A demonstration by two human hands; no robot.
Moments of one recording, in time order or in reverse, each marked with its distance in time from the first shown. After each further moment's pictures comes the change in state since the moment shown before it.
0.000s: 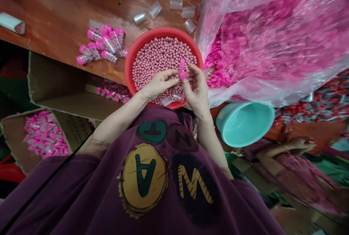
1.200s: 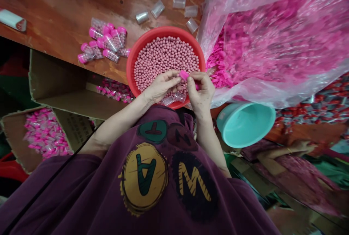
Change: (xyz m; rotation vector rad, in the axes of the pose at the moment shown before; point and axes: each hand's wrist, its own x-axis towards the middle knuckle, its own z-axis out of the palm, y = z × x) left_hand -0.002 -0.008 0.007 -0.203 0.108 -0.104; right_hand 0.002 -0.007 -0.002 0.009 0.124 -0.096
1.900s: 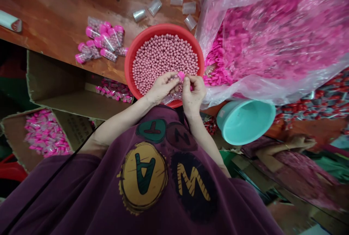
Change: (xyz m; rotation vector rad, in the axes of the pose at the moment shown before) left_hand -0.006 -0.008 0.012 0.040 0.122 -0.004; right_hand -0.023 0.003 0.024 -0.153 0.192 0.097
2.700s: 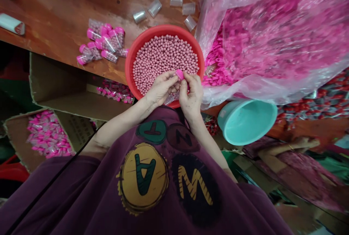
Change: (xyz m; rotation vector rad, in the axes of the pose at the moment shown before) left_hand -0.007 0.019 0.014 -0.157 0.059 -0.027; right_hand -0.001 -0.011 -0.010 -0.107 -0.183 -0.162
